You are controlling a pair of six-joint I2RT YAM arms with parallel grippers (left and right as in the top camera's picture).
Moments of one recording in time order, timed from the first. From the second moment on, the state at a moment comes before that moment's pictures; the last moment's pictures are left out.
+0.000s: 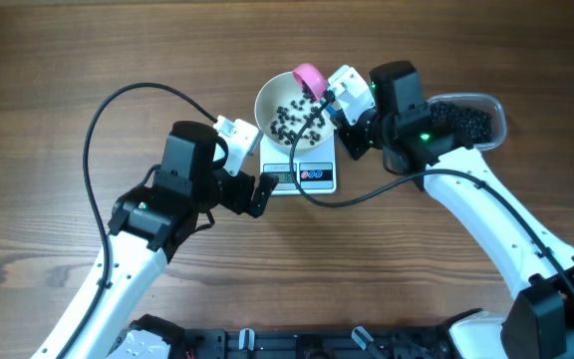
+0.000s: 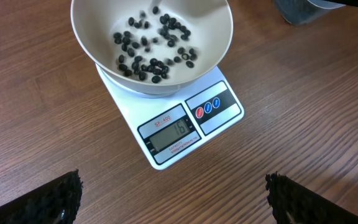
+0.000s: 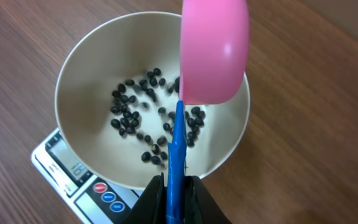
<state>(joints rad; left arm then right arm) -0.38 1.15 0.90 -0.59 0.23 0.04 0.40 1.56 1.15 -0.41 -0.19 -0.33</state>
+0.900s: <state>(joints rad) -0.38 1.15 0.90 -0.59 0.23 0.04 0.44 1.48 1.15 -0.41 -0.07 -0.11</state>
